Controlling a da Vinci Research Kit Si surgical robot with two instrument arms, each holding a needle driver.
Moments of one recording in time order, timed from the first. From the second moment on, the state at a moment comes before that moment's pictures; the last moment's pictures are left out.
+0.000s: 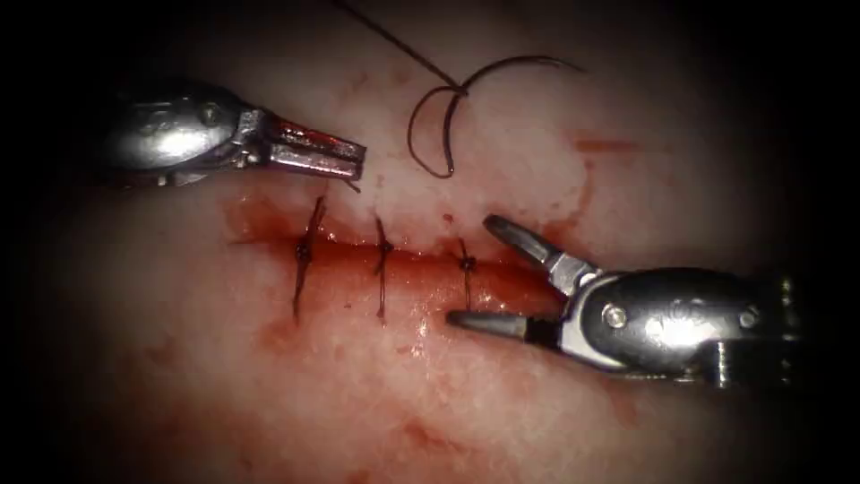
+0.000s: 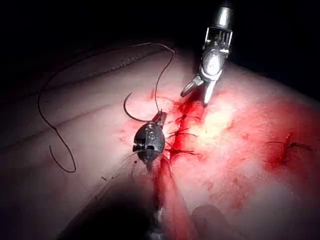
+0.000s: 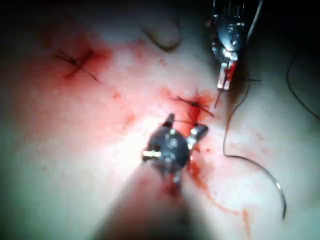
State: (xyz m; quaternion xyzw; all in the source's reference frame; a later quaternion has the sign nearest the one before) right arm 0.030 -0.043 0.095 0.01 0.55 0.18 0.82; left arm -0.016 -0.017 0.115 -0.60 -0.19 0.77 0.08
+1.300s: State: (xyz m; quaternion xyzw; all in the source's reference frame) right arm 0.029 -0.043 0.095 0.01 0.55 0.17 0.82; left arm -0.005 -0.012 0.119 -0.50 -0.14 0.84 0.17
